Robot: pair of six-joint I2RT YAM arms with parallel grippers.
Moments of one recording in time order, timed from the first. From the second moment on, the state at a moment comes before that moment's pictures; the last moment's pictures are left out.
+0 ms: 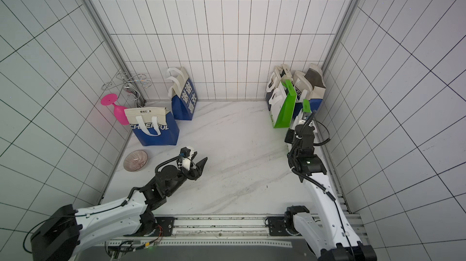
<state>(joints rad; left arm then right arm) -0.83 0.93 0.22 0.51 -0.25 -0.18 0.07 0.93 0.79 -0.22 0.38 0.17</state>
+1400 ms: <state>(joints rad) -0.83 0.93 0.19 0.52 -0.19 -0.21 -0.28 1.39 1.02 0.05 0.17 0.14</state>
